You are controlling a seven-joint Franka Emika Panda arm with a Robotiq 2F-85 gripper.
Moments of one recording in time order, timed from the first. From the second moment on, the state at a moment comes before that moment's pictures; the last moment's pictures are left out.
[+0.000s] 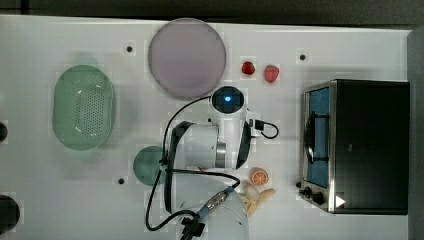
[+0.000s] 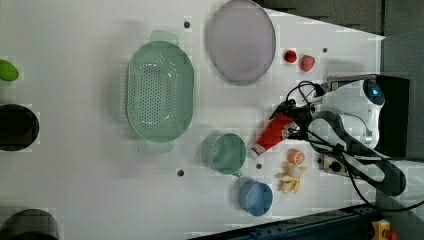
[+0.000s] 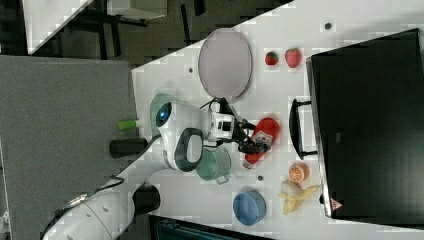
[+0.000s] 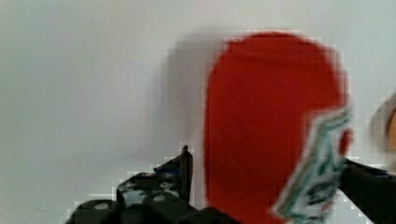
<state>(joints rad) 0.23 0.48 -0.28 -2.21 0.05 0.83 0.04</state>
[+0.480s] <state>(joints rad) 0.26 0.13 -0.25 -2.16 0.07 0.57 0.05</state>
